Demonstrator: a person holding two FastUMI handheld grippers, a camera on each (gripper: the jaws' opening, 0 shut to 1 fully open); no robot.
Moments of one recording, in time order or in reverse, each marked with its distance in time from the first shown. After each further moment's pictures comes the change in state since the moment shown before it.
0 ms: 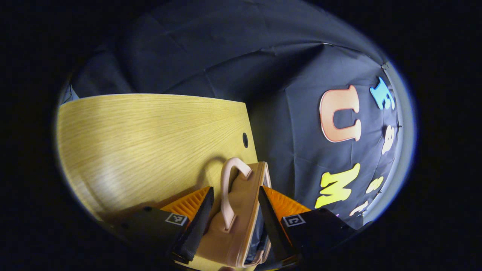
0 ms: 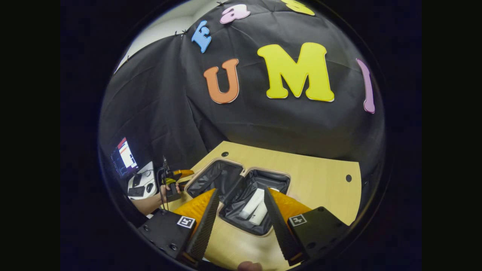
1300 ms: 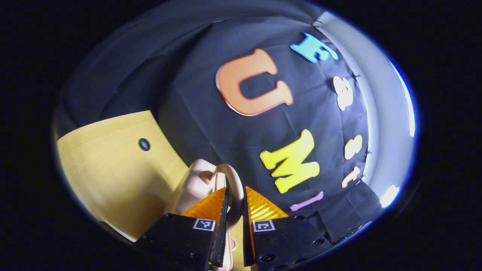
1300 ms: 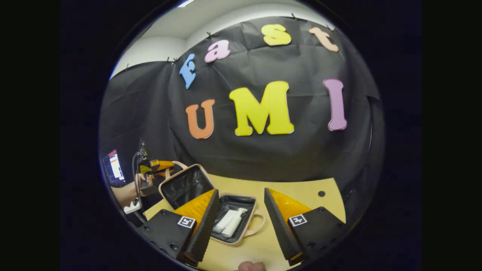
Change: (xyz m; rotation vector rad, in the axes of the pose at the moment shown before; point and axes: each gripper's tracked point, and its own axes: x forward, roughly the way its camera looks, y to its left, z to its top) left arm -0.008 -0.292 -0.128 0.429 0.039 -0.248; right arm -0.114 -0.079 0.027 0.019 -0.372 -0.224
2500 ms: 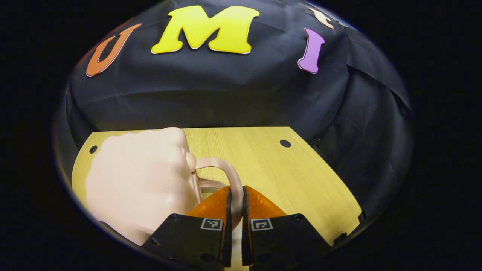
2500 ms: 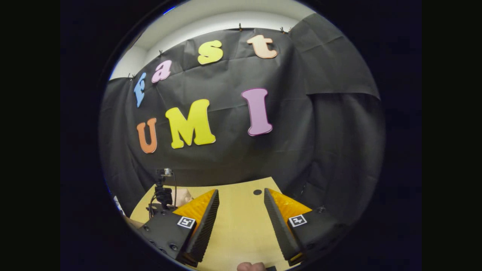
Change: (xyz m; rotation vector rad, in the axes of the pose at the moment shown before) left arm 0.090 -0.024 -0.323 0.852 0.530 0.231; right arm -0.140 -0.203 -0.001 0.123 -0.052 -0.444
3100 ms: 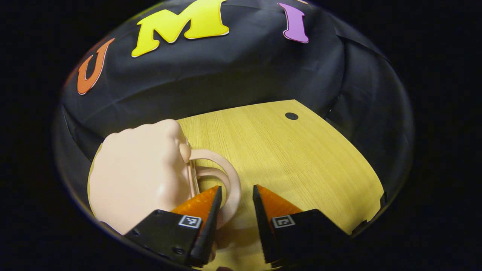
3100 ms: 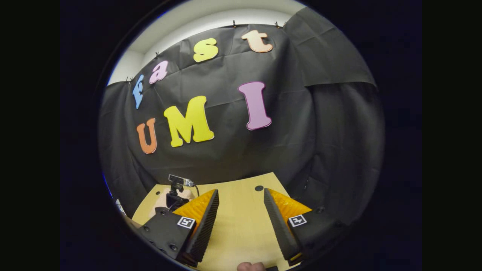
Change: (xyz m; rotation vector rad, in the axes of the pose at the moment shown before) left arm 0.008 -0.024 -0.045 0.135 0.142 0.103; right arm 0.022 0.001 -0.022 0.026 0.024 0.053
